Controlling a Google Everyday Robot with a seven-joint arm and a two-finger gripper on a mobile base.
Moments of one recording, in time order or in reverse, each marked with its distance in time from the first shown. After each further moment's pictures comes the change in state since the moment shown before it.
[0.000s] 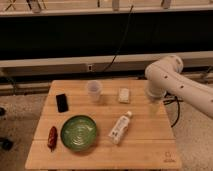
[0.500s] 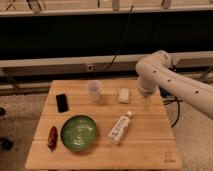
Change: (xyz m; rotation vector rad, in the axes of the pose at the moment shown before) arm -0.022 -0.030 0.010 0.000 -0.004 -0.046
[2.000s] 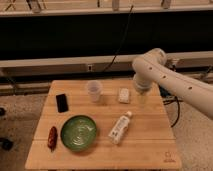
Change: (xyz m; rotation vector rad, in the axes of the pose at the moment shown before) arm -0.019 -0.022 0.005 0.007 -0.042 -0.057
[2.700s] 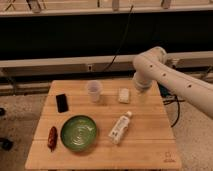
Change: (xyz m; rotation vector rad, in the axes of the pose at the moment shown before) arm 0.003 -0.007 -0.001 -0.001 -0.014 -0.017
